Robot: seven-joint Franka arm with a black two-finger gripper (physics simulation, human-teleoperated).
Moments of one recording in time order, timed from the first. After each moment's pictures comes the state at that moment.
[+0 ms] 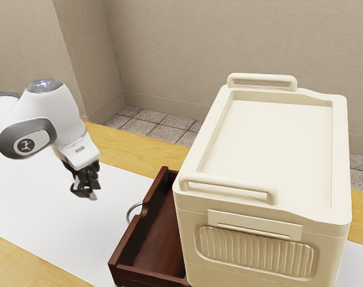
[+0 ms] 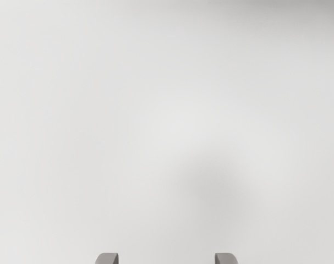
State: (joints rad) arm -0.98 -0.57 0.90 -2.51 0.55 2.18 0.75
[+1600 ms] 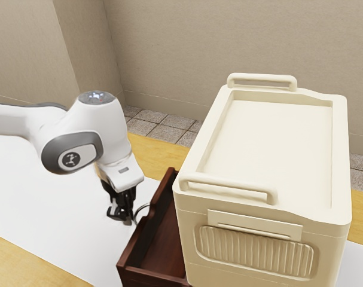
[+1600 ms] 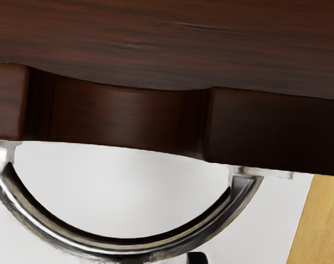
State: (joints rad) arm -0.94 -0.32 0.60 -2.45 0.22 2.16 0.78
